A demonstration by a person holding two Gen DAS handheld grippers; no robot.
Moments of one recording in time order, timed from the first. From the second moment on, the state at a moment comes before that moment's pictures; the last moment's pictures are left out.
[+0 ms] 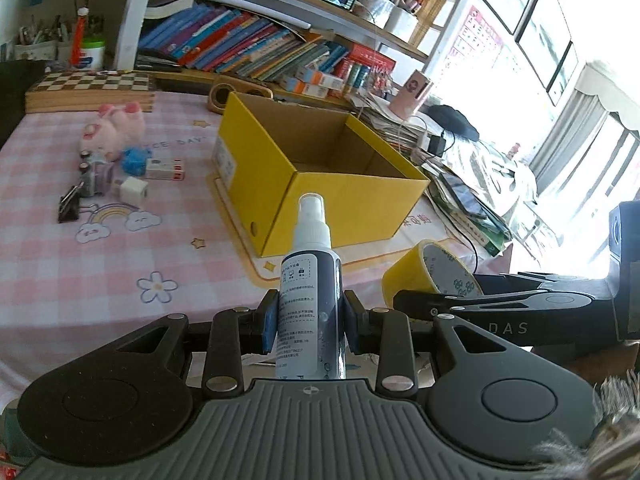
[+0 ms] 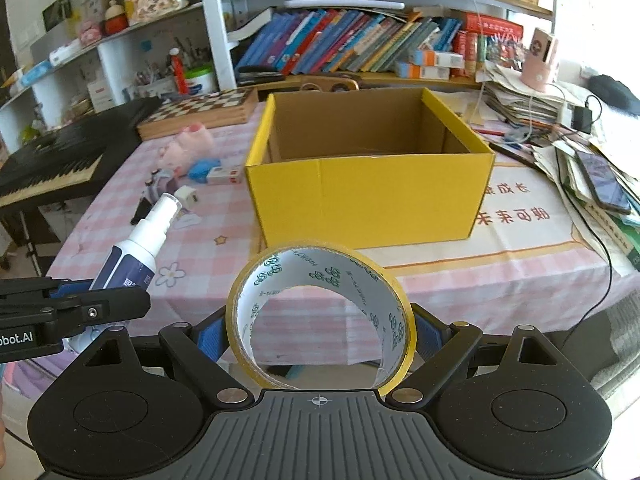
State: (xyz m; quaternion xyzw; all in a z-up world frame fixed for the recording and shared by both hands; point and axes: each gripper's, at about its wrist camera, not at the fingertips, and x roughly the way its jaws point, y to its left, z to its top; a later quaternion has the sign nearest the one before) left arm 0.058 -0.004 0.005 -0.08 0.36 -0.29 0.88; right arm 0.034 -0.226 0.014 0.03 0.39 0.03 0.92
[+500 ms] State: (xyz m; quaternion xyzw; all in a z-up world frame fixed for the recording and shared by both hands) left arm 0.069 -0.043 0.009 -0.08 0.36 -0.29 0.88; right arm 0.046 -0.261 0.014 0.03 0.39 0.03 0.92
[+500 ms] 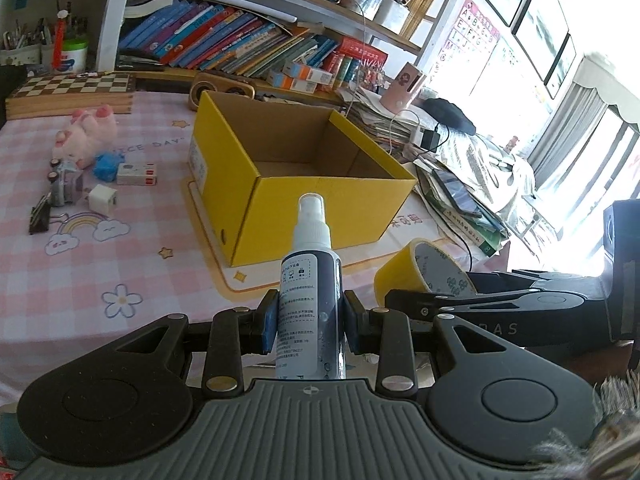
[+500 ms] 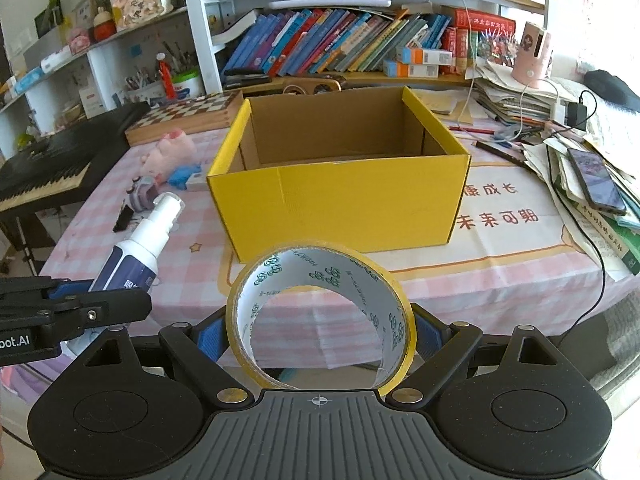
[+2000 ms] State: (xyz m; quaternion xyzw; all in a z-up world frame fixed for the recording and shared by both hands) left arm 0.230 -0.159 0.063 -0.06 0.34 -0.22 0.91; right arm 0.238 -0.309 0.045 -0.15 0.31 0.25 0.90
